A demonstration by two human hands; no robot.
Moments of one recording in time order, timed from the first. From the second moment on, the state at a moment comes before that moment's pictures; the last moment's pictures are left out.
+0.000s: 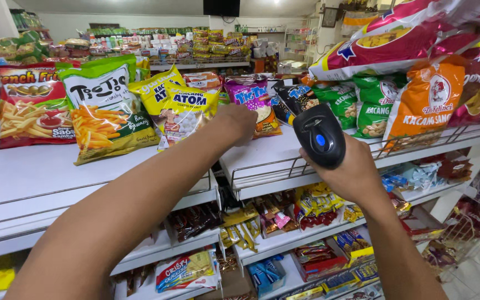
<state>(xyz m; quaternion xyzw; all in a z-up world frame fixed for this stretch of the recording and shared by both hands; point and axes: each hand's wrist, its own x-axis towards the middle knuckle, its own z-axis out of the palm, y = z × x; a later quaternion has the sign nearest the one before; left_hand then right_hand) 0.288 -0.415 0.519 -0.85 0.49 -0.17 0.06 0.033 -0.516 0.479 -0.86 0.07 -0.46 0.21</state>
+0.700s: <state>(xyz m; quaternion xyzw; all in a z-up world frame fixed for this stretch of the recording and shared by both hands) 0.264 -0.419 0.522 -0.87 0.47 -0.06 0.14 0.032 -0.508 0.474 -0.84 0.03 -0.49 0.23</state>
